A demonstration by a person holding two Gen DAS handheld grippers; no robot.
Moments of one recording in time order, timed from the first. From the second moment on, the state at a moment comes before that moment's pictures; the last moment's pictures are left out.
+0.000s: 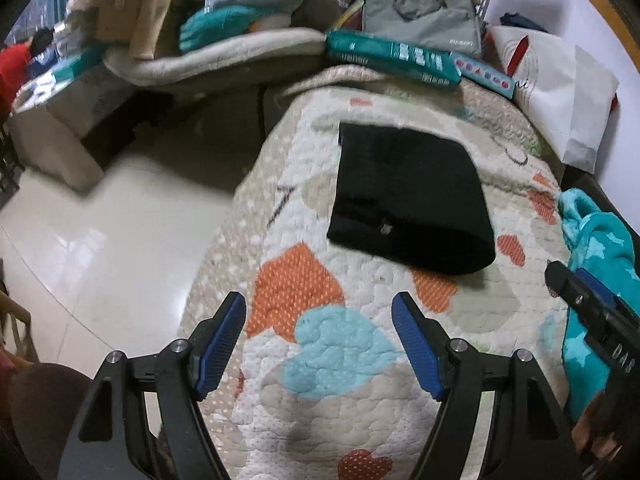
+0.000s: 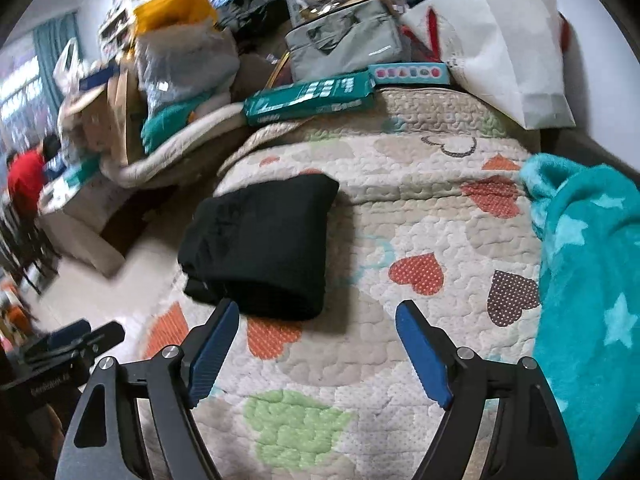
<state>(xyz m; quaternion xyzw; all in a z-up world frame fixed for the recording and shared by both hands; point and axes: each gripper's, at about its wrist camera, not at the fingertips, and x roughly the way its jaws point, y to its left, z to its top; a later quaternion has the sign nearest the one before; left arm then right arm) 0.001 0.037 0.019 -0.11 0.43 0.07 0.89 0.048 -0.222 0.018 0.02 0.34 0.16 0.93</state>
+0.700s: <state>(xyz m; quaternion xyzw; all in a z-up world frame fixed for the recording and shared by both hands) 0.015 0.032 -0.013 -0.06 0.44 0.09 0.89 0.054 -0.190 -0.013 -0.06 0.36 0.15 0.92</state>
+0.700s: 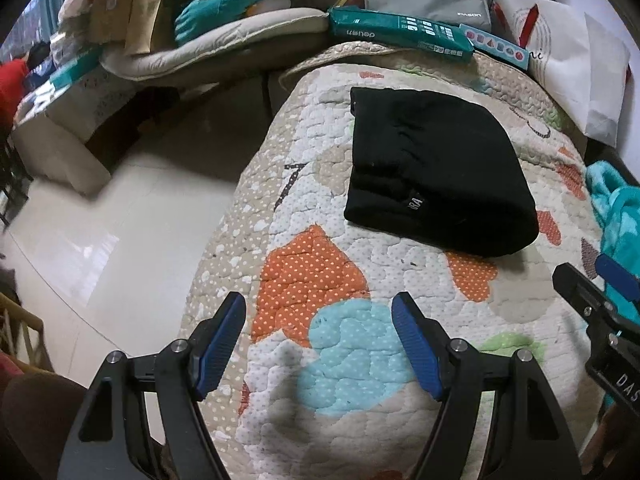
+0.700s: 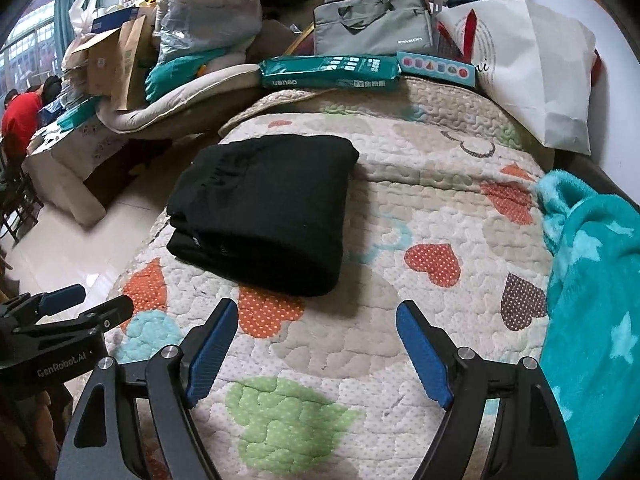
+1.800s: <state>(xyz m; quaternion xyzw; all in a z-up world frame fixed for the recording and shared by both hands) 0.018 0.035 -0.023 -0.05 0.43 0.10 0.89 0.059 -0.185 -0.026 -0.08 0.39 0.13 0.91</state>
